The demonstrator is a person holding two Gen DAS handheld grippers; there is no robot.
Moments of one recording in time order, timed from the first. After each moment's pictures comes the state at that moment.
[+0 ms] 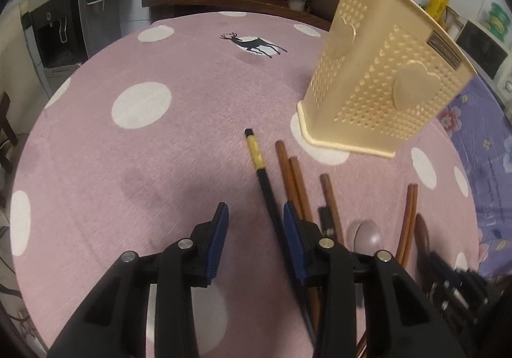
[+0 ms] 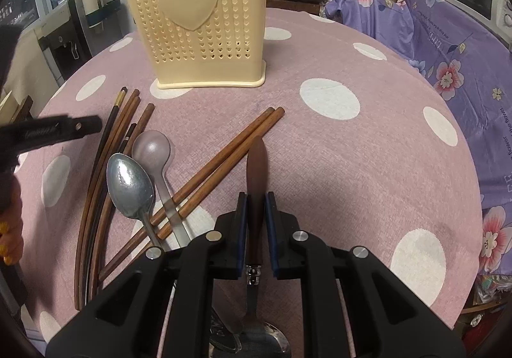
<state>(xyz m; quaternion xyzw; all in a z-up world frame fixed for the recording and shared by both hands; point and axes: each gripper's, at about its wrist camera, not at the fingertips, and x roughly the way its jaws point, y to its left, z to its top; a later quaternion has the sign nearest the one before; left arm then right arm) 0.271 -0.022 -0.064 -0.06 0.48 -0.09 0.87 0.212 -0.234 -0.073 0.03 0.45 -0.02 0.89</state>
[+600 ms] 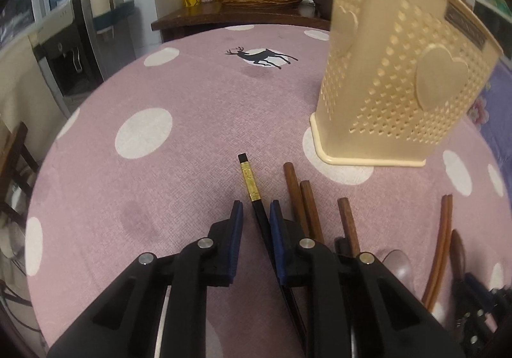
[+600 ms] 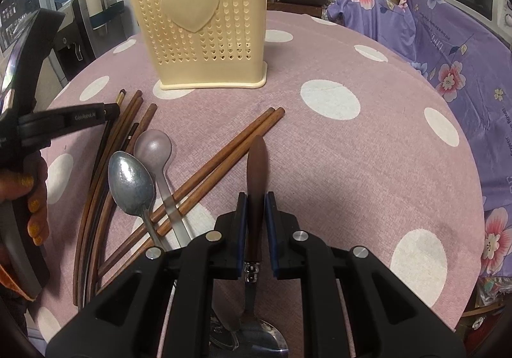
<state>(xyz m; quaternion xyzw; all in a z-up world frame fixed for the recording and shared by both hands) 0.278 -0.054 -0.070 0.02 0.44 -0.03 0.90 0.211 -0.234 -0.074 0.02 0.44 -0.01 0.90</state>
